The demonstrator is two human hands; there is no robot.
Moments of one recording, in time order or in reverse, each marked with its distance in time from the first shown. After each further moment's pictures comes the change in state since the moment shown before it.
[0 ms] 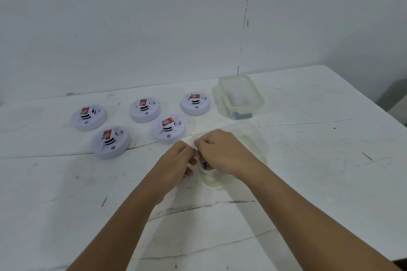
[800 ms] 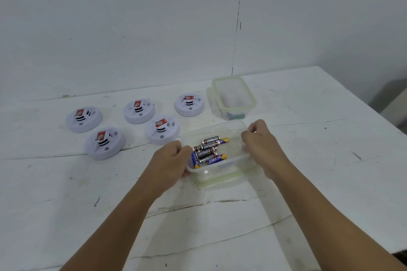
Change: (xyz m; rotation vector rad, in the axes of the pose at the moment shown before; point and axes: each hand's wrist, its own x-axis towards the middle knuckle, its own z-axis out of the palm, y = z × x) left_hand -0.001 0.010 0.011 0.179 0.132 0.069; right_hand -0.010 0.074 -0.048 0.369 0.336 0.290
